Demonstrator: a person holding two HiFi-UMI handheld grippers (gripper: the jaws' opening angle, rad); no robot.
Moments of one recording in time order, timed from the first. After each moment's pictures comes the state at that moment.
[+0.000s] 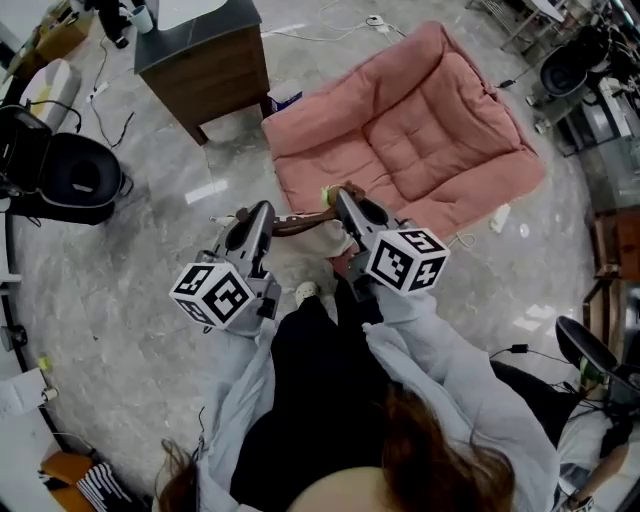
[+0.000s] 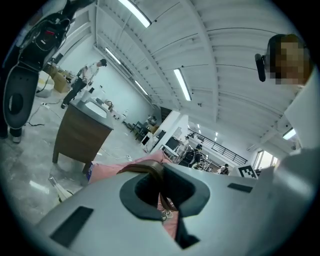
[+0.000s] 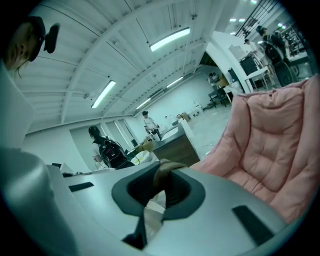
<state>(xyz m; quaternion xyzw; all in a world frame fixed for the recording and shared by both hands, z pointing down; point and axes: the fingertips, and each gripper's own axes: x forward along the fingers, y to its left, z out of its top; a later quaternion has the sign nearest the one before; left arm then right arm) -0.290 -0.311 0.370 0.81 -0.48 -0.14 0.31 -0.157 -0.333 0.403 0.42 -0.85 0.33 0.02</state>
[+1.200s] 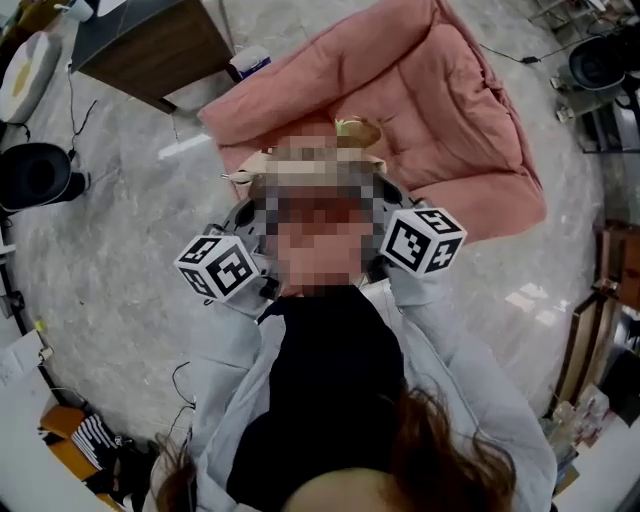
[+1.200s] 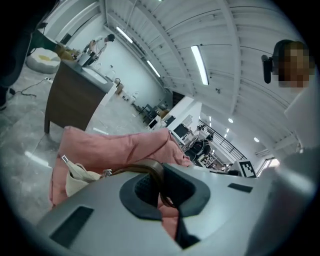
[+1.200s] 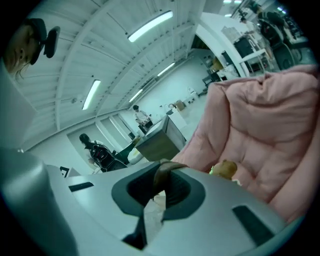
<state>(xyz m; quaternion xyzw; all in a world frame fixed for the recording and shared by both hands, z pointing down) -0.087 -0.459 0.470 0.77 -0.48 -0.09 0.41 0.040 -0.484 0.481 0.39 -0.83 0.40 0.06</state>
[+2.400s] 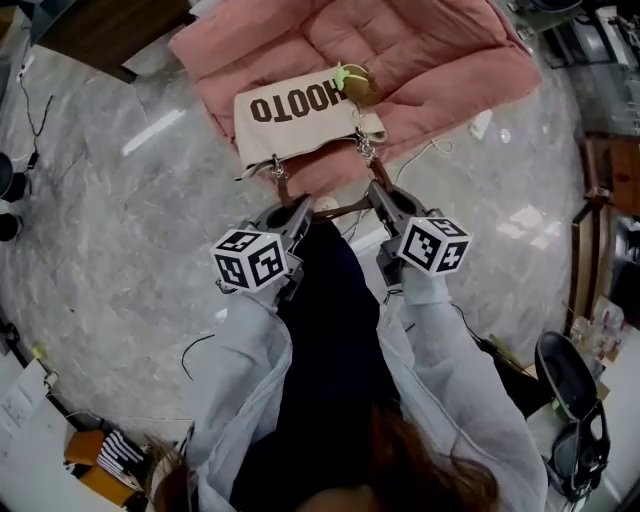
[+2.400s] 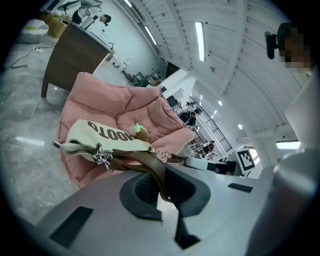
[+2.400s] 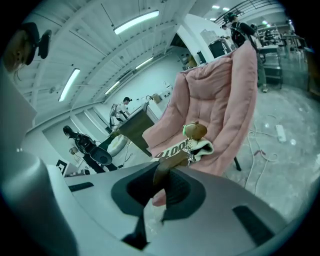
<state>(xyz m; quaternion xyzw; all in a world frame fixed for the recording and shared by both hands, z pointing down) -0.052 -0.217 0.588 0.80 -0.34 0.01 0.50 0.074 -0.220 0.583 0.50 -0.74 0.44 0.11</state>
